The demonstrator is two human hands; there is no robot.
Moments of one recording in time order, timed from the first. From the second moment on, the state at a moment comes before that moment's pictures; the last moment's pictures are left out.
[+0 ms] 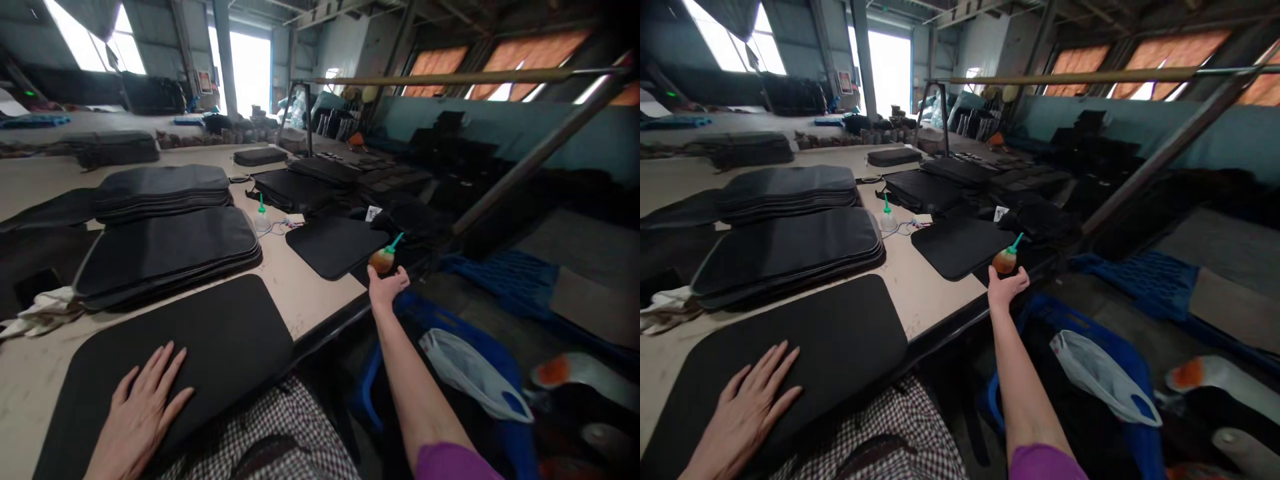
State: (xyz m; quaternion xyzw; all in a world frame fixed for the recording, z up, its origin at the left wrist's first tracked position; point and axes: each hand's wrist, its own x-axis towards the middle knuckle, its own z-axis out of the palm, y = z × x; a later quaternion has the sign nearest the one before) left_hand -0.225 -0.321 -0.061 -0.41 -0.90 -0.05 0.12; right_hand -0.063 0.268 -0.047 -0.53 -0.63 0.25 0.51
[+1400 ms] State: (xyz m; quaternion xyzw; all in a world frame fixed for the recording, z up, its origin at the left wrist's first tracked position) left_hand -0.201 -0.316 -0.036 -0.32 -0.93 -0.17 -0.04; right_hand -0.214 -0.143 0.027 0.15 -0.83 0.54 0.02
